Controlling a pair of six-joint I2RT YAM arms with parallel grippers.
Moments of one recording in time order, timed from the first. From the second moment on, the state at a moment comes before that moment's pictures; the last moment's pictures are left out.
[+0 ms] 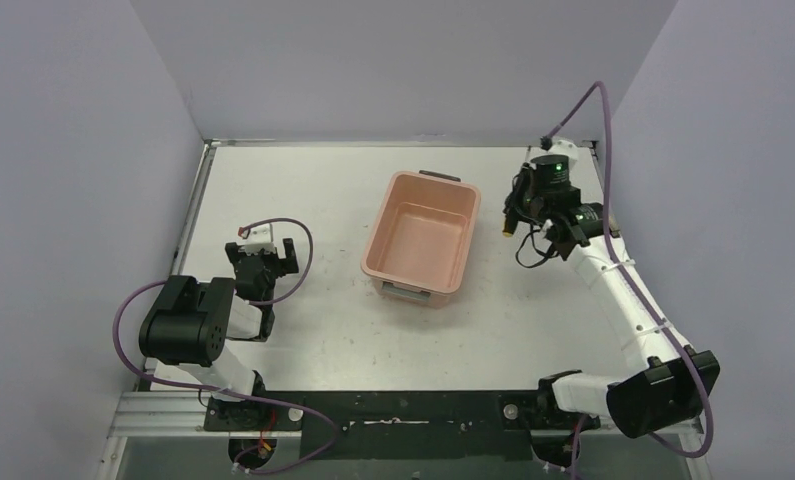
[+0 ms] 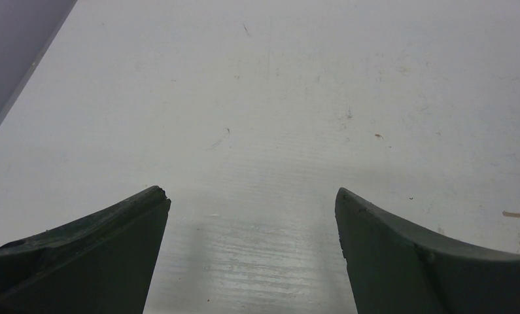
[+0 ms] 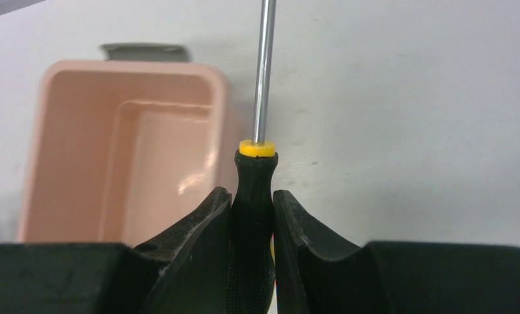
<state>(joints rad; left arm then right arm) -0.08 1.62 0.23 1.19 -0.20 -0.02 0.22 1.26 1.25 -0.66 0.21 0.42</state>
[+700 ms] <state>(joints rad) -0.08 1.62 0.23 1.19 -0.20 -0.02 0.70 1.61 1.26 -0.50 0.24 0.58</state>
